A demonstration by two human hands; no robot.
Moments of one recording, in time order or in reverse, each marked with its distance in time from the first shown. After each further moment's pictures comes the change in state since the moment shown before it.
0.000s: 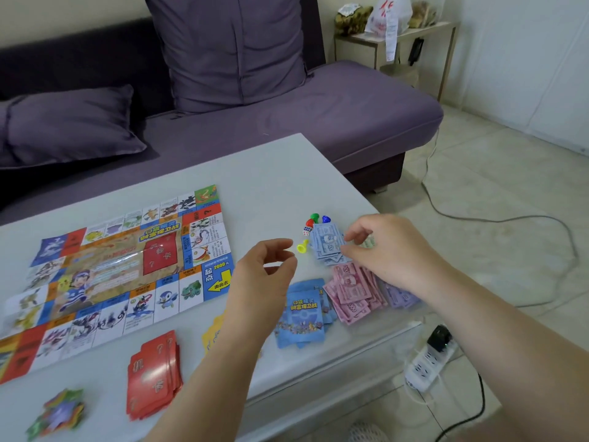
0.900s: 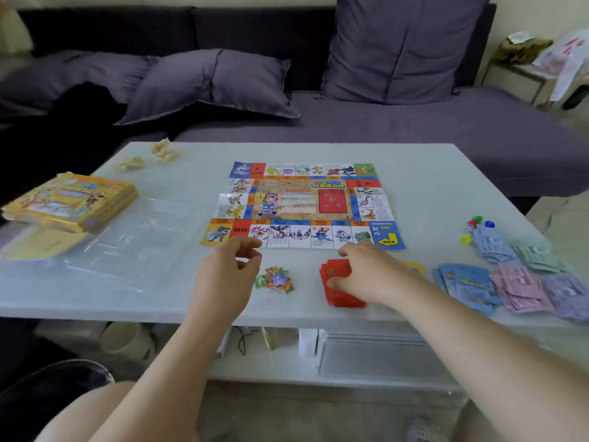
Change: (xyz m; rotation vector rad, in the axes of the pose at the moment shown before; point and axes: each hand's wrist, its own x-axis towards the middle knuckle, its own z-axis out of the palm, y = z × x) left_hand -0.112 -0.084 -0.262 0.298 0.405 -0.137; right_hand -0.068 -0.214 0.154 -0.418 -0.527 -0.237
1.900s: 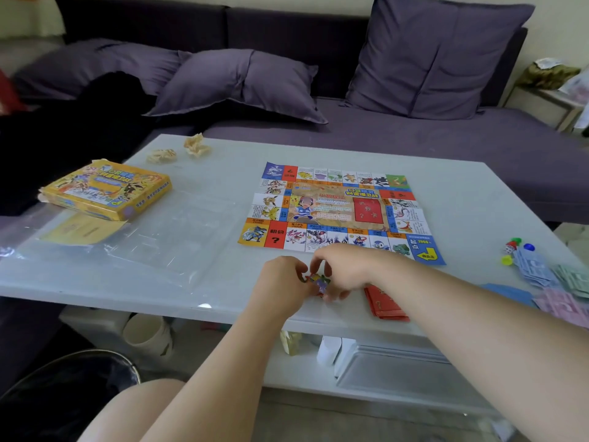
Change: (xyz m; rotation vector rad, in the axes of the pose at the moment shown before) left_hand 0.026 -0.021 0.010 0.220 -0.309 -0.073; right_hand 0.050 -0.085 0.005 0.103 -0.429 -0.082
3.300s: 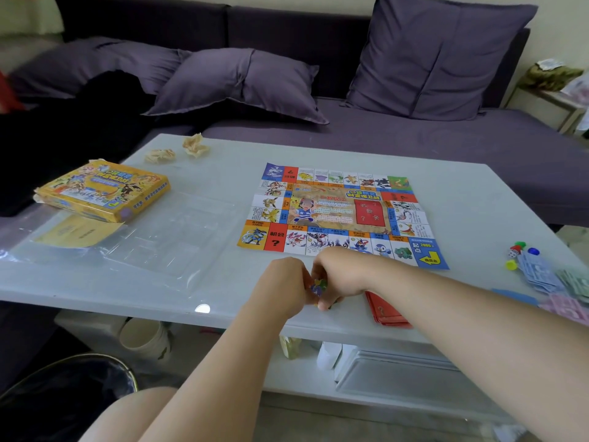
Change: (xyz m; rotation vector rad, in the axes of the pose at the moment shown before) left_hand 0.016 0.007 -0.002 0.259 -0.169 0.026; right_hand 0.021 0.003 0.002 -0.261 0.012 -0.066
